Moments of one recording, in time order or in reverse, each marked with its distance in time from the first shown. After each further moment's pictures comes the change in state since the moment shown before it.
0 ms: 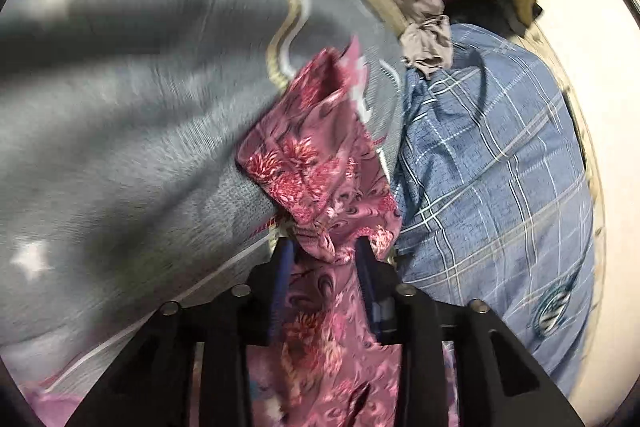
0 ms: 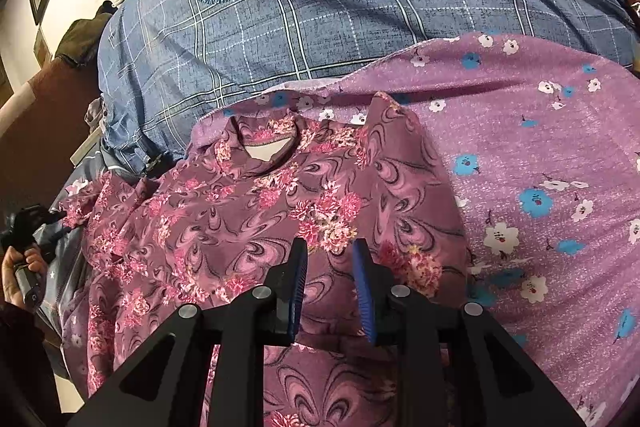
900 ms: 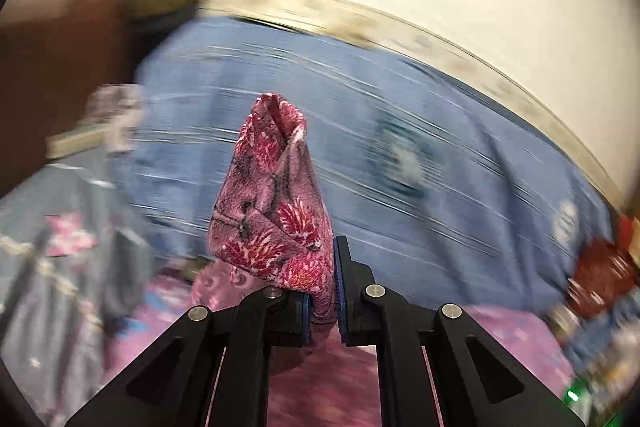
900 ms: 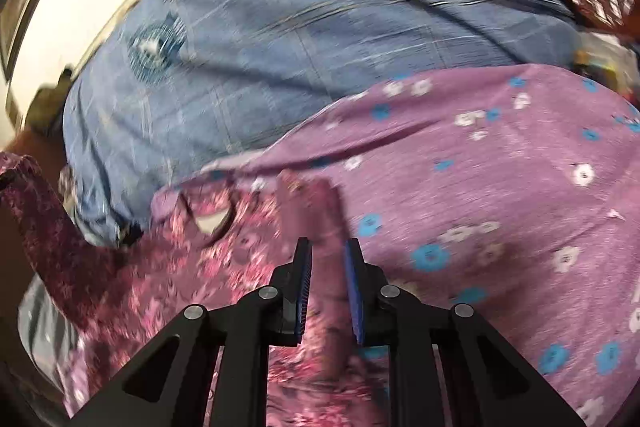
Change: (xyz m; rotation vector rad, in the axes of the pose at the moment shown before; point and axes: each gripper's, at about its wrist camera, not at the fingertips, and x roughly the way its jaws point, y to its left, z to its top) left arm -0.113 -0.298 -0.190 0.937 0.021 -0.202; right arm -0.047 -0.071 0.025 0.192 -0.186 -0.094
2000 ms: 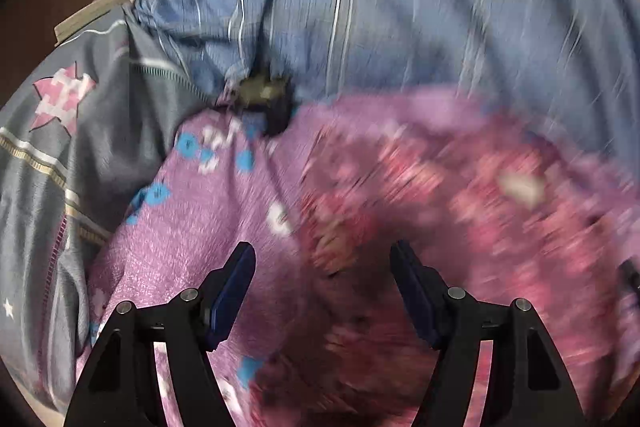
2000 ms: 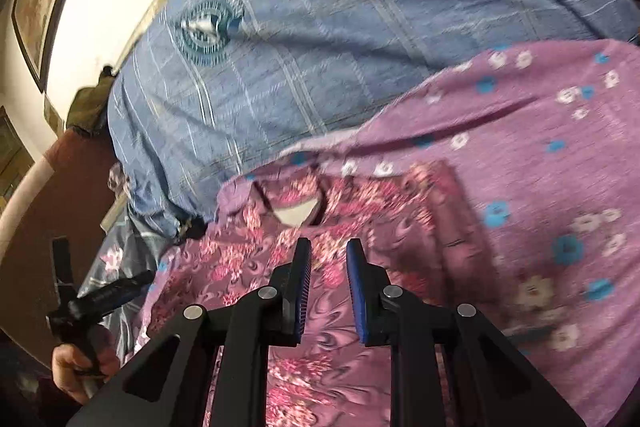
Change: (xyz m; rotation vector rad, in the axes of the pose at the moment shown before) left arm 0.121 0.082 -0.147 0.082 0.457 0.365; right arm 0.053 0.075 -0.015 -0.023 0.150 0.191
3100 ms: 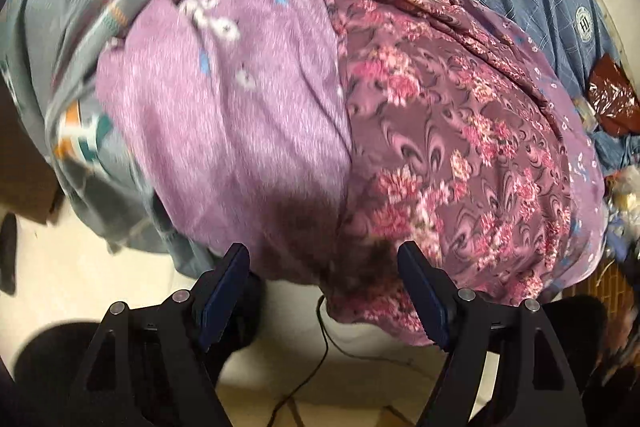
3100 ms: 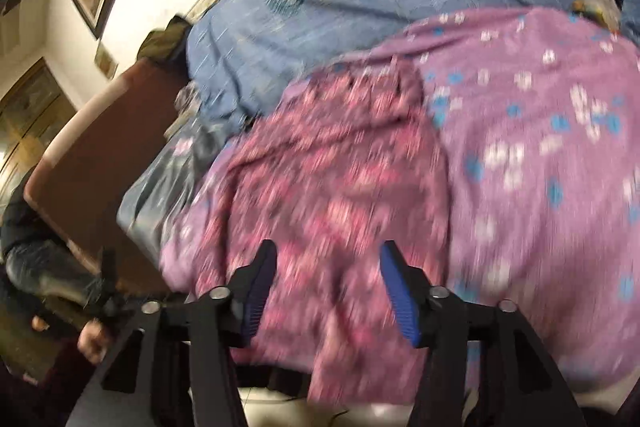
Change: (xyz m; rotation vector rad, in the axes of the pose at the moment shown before) left arm -0.110 0.036 -0.286 -0.055 0.206 -0.332; right arm -0.254 -0.004 -0.192 -0.096 0.123 0.116
